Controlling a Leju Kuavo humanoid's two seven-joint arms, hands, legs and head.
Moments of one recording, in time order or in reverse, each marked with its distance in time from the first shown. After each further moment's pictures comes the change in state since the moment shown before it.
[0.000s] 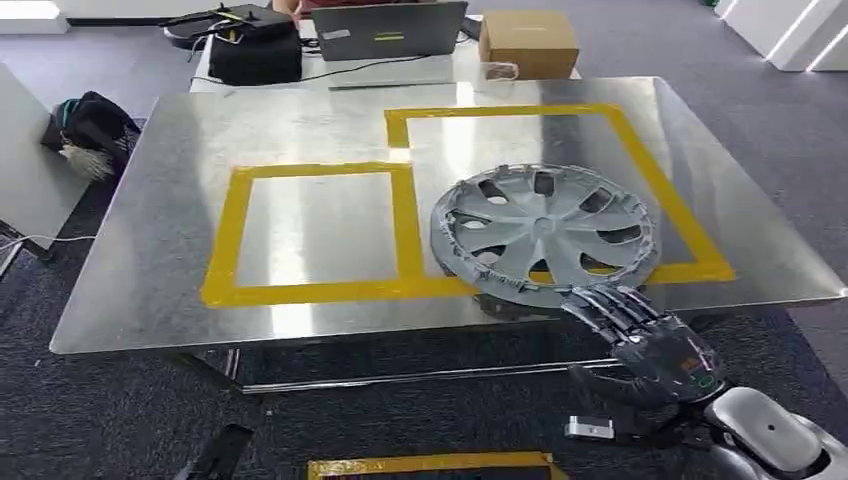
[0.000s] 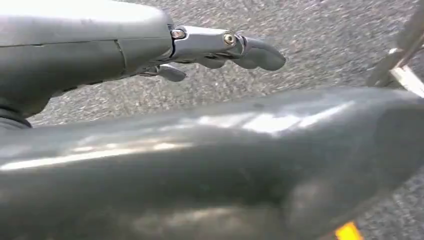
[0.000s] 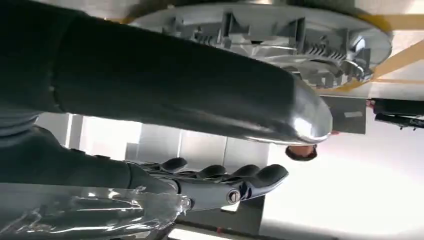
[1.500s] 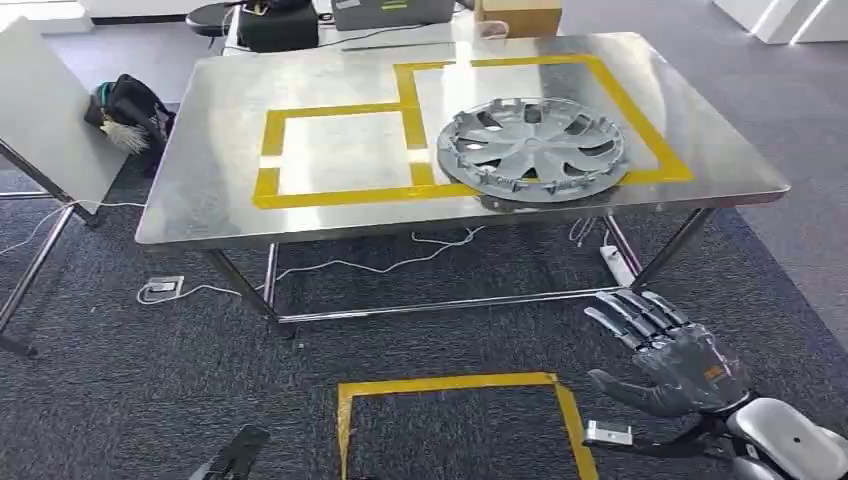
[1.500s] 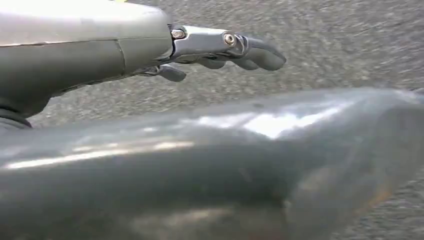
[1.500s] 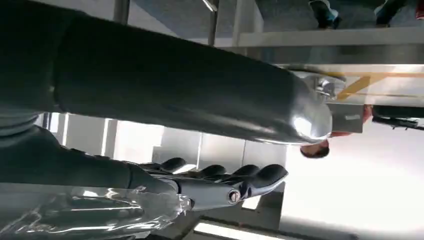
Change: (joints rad) left arm -0.004 -0.018 -0.003 -0.001 -0.042 0.005 0.033; right arm 0.090 -0.031 -0.072 -0.046 0.004 0.003 0.018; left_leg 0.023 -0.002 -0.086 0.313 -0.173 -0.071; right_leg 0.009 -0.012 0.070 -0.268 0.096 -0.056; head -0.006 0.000
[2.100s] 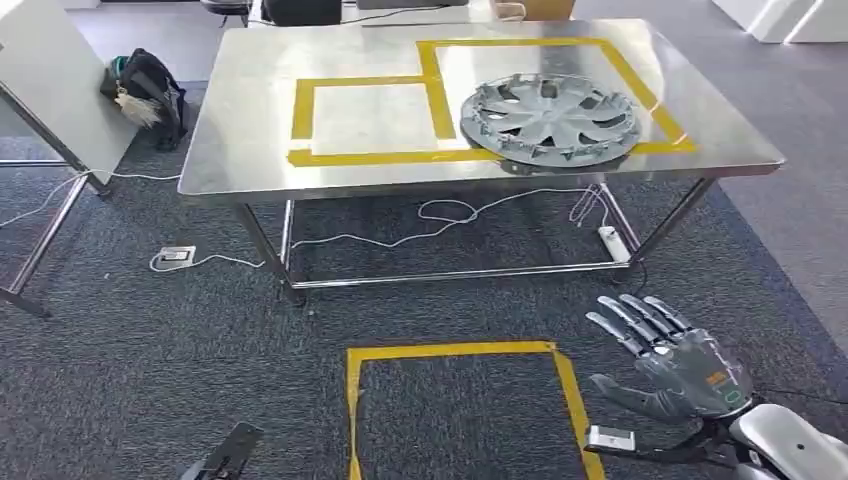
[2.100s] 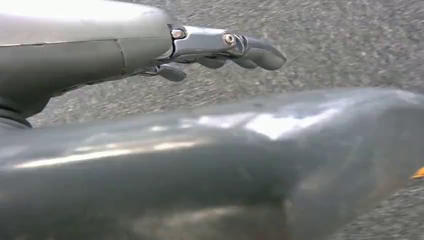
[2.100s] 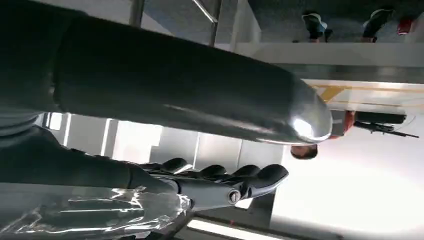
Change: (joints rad) left arm -0.003 -0.005 0.000 -0.002 -0.007 0.003 0.000; right arm 0.024 -0.001 -0.018 -0.010 0.001 -0.002 -0.001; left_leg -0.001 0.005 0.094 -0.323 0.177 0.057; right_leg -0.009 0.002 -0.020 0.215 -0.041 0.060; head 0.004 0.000
